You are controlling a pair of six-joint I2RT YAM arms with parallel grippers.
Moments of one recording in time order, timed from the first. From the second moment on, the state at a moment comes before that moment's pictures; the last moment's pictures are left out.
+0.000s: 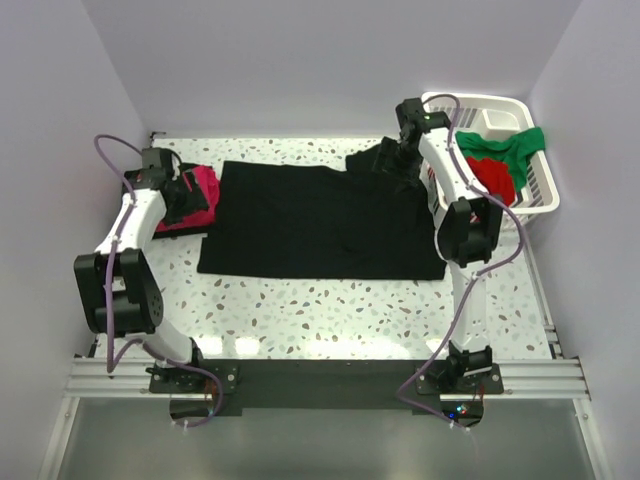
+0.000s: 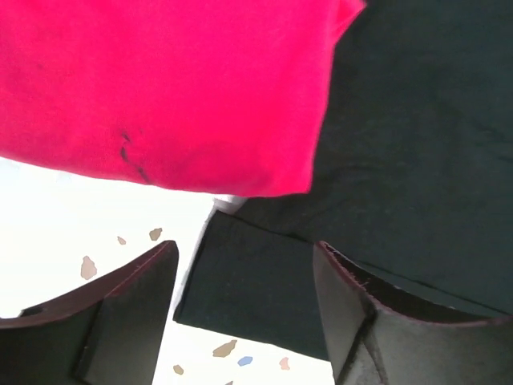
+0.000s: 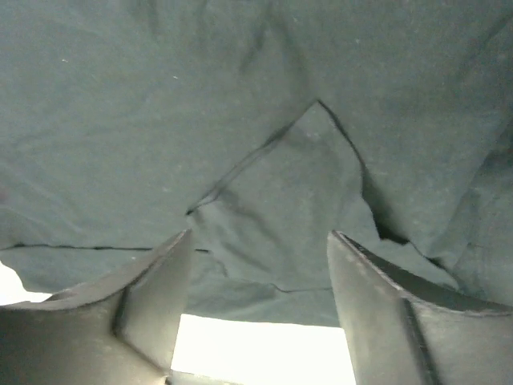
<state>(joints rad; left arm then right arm) 0.14 1.63 1.25 -0.62 0.01 -0.35 0.21 2.31 2.31 -1.23 -0.10 0.55</state>
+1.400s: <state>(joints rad) 0.06 1.46 0.71 -0.23 0.22 -0.57 0.15 1.67 1.20 -0.92 0.21 0.37</state>
